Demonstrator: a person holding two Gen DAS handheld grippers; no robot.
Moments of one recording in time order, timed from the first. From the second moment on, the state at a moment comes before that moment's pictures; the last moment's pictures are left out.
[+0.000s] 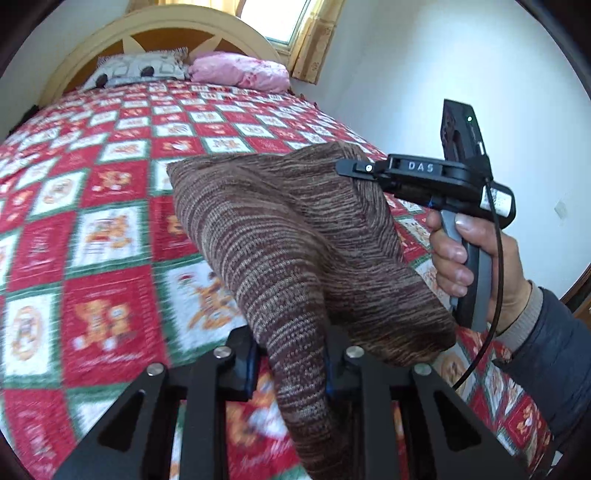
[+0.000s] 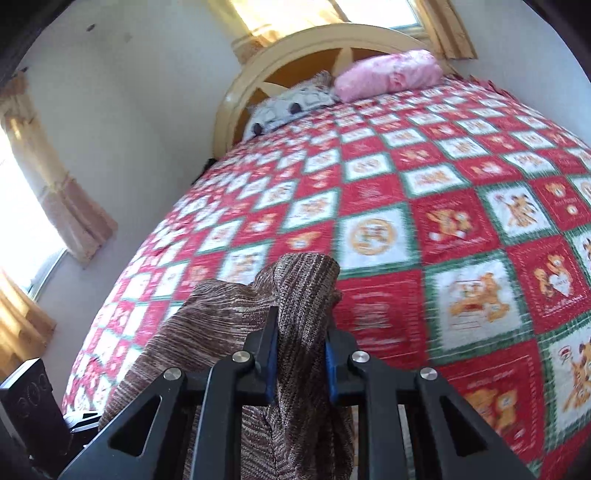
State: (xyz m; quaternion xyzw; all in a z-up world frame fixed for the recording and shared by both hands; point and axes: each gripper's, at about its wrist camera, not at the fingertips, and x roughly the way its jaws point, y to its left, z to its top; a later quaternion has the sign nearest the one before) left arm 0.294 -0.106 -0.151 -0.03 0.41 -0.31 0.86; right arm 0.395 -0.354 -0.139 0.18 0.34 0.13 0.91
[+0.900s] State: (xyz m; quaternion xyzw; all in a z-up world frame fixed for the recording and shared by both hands) left arm 0.184 0.106 -0.122 -0.06 0.37 -0.15 0.92; right arm 0.366 -0.092 -0.119 0.16 0.35 0.31 0.87
